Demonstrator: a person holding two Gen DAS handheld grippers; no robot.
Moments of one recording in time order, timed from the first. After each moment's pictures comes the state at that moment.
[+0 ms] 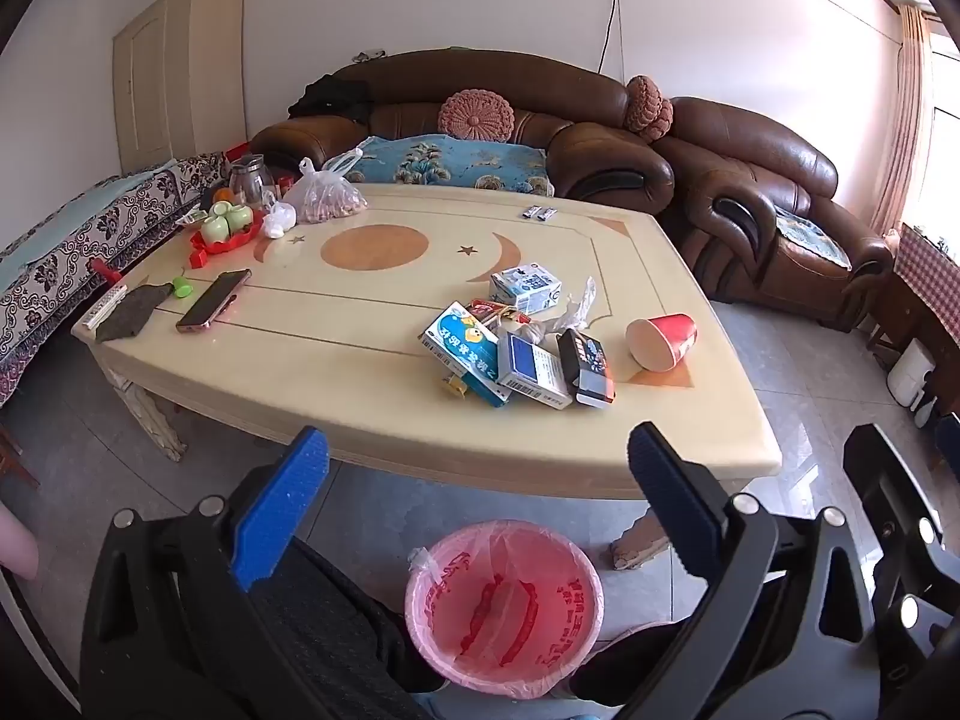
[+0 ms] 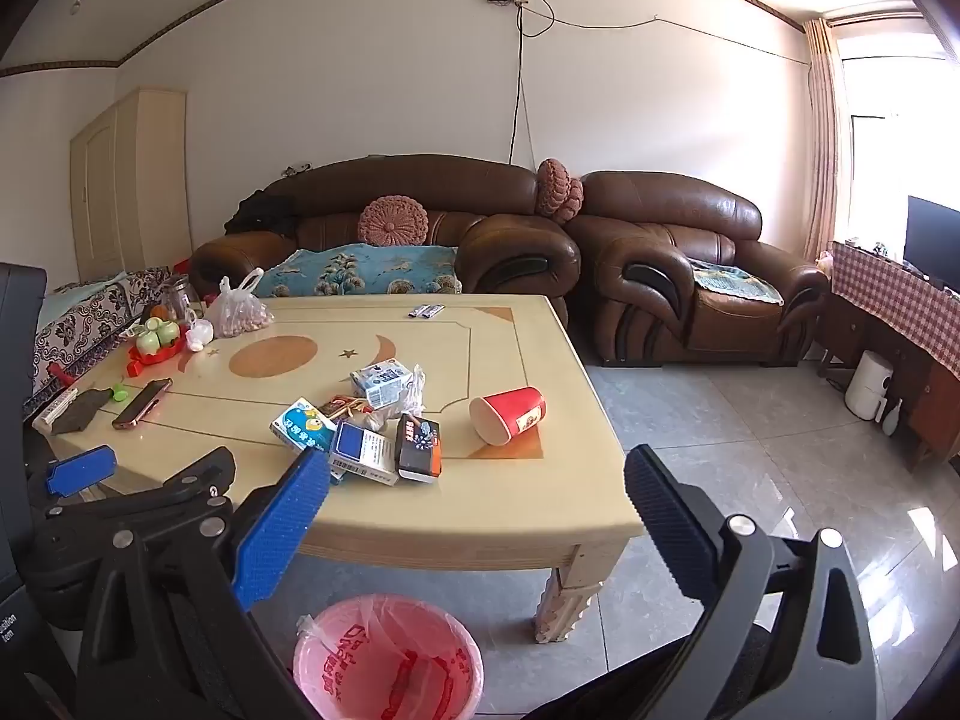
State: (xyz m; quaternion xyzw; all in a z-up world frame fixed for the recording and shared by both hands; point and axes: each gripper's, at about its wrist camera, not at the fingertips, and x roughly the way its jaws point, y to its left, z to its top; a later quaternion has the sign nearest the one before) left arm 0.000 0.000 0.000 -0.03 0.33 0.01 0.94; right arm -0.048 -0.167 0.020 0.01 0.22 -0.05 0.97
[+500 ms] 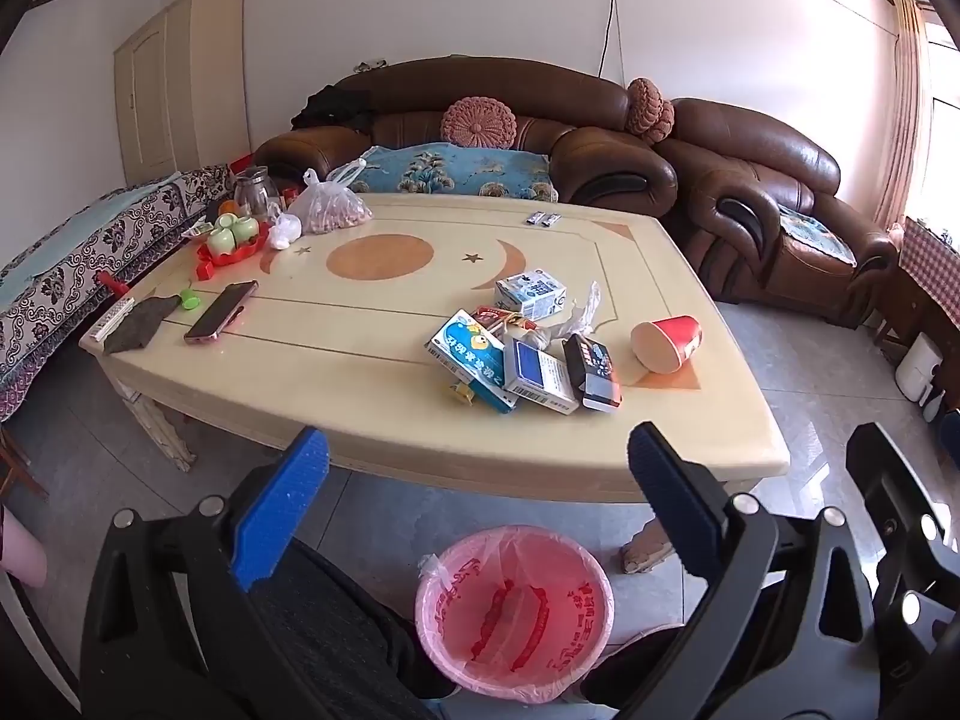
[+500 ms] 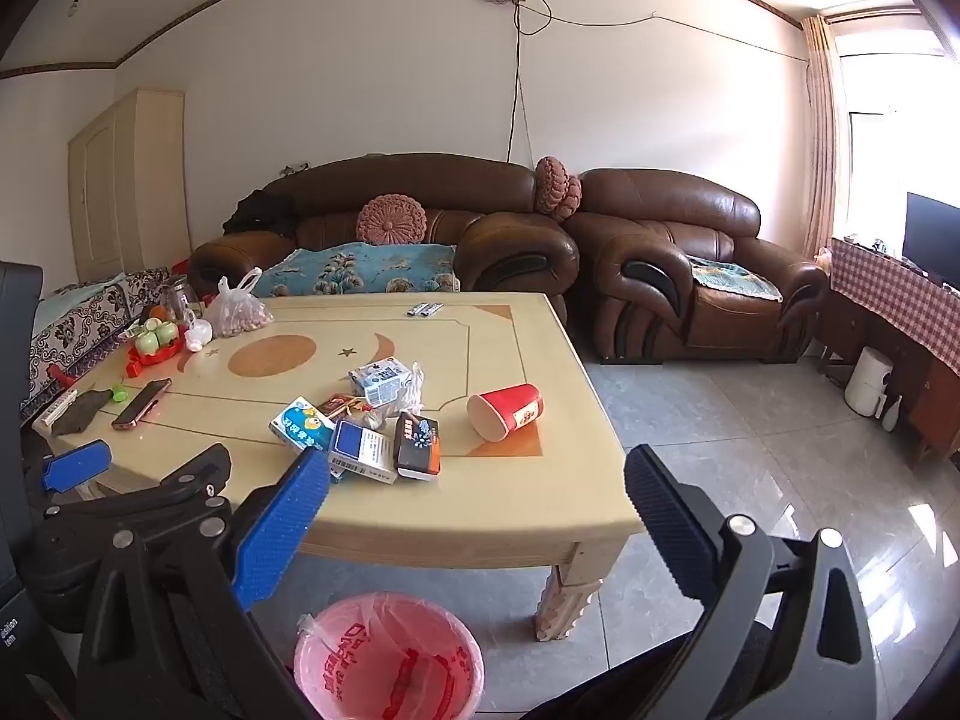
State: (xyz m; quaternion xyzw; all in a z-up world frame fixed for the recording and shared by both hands) left arm -0.003 -0.001 0.005 -0.02 0.32 0.02 0.95; right arm -0.049 -0.167 0.020 0.01 0.22 -0.05 0.97
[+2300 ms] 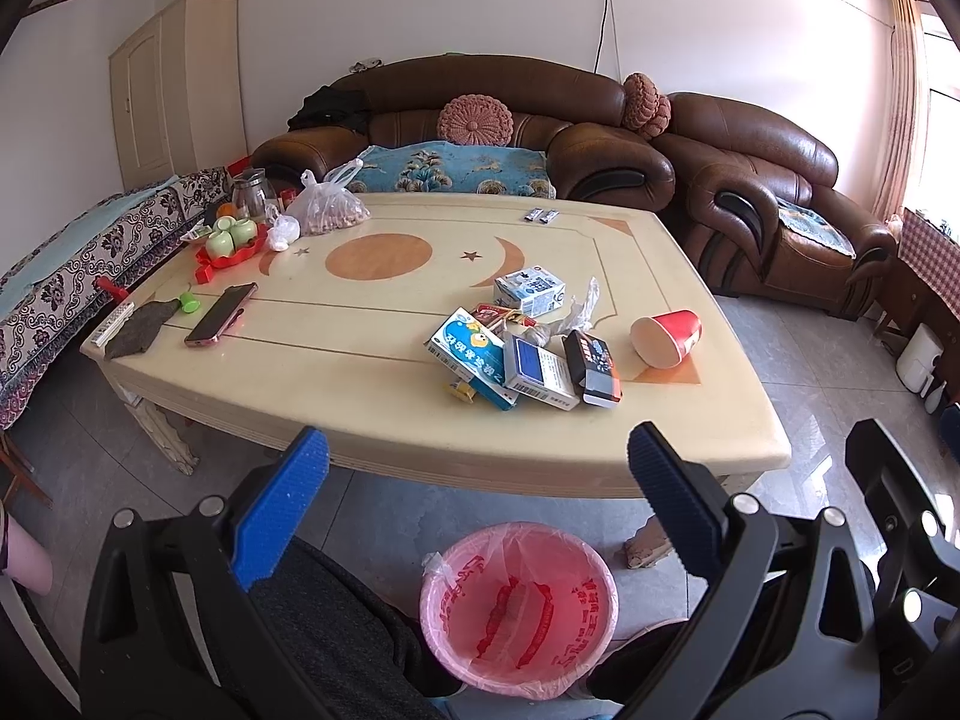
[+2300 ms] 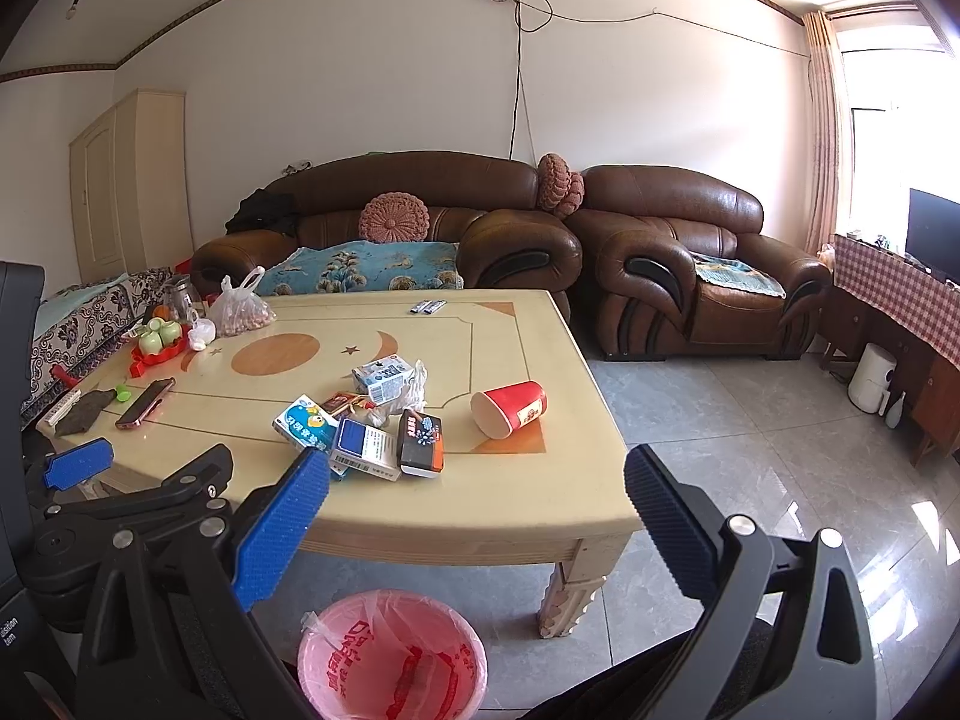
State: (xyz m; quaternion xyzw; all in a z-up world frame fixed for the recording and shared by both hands) left arm -0.007 -0.002 0.003 -0.01 0.32 0.02 0.95; right arm -0.049 -0.164 0.016 0.01 0.22 -0.05 0.97
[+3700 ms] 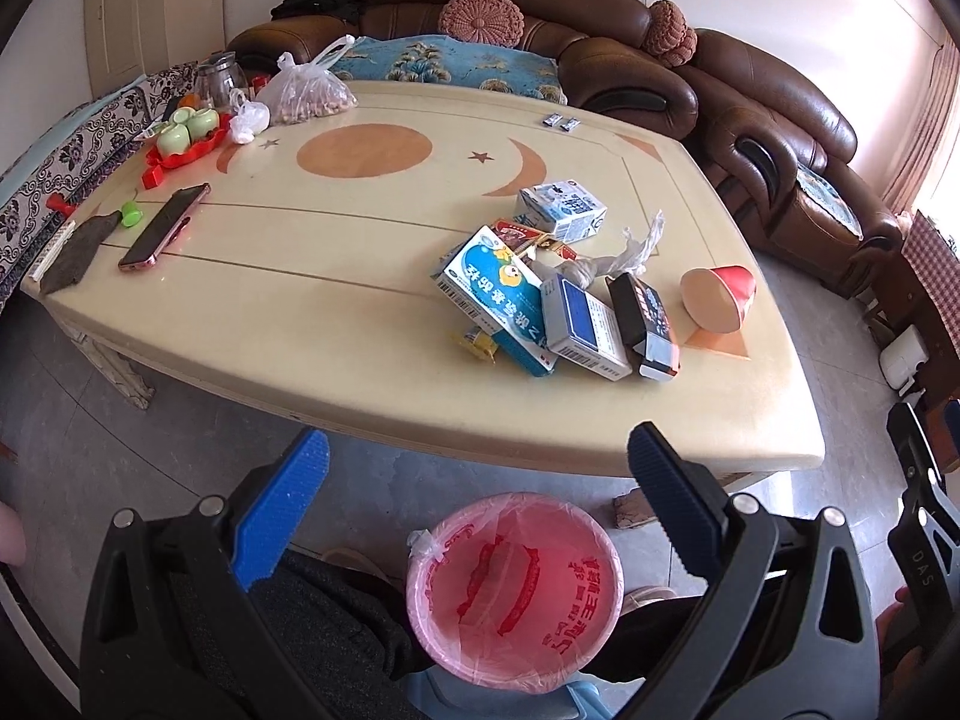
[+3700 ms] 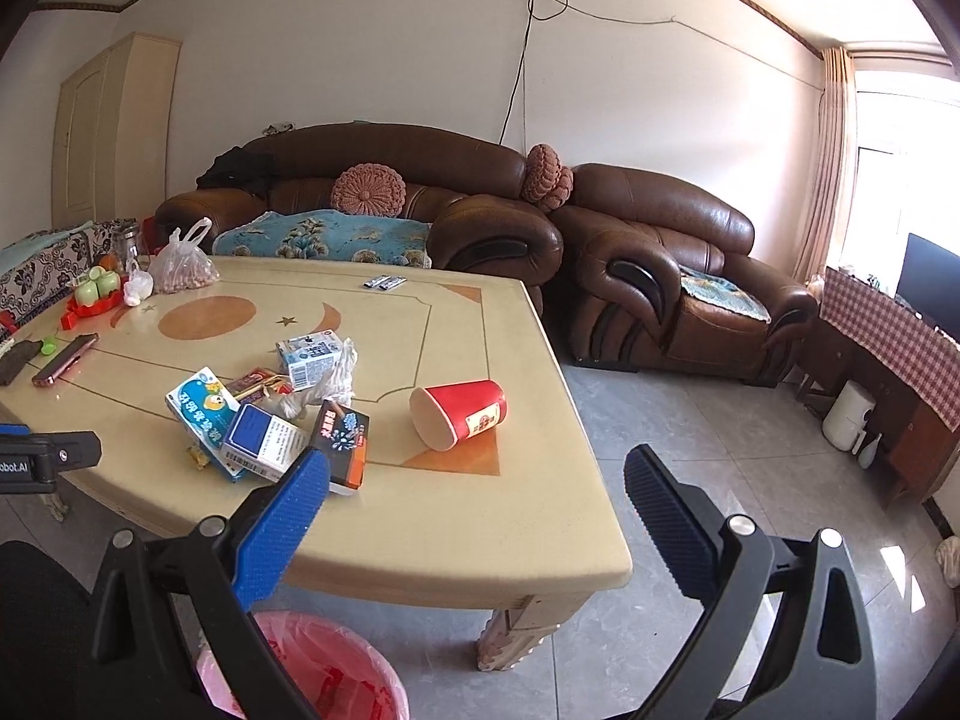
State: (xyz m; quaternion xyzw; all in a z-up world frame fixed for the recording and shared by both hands) left arm 0.104 0.050 -0.062 -0.06 0.44 -0.01 0.89; right arm 0.056 -0.194 -0.043 -0.07 0.23 -0.09 0.97
